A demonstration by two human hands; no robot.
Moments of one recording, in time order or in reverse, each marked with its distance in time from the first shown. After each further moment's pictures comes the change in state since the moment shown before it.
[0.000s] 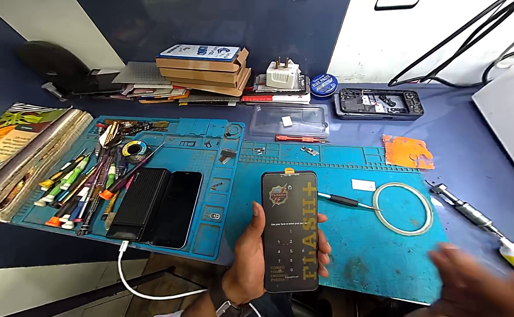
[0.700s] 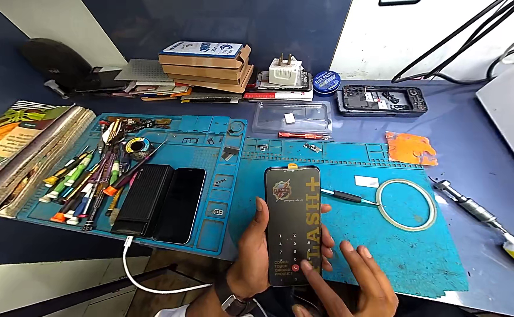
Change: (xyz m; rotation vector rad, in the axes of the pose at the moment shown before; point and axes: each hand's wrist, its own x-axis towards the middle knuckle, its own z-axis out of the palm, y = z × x) left_hand -0.003 0.000 0.001 0.093 0.041 0.056; right_hand -0.063 0.001 0.044 -0.451 -0.368 -0.125
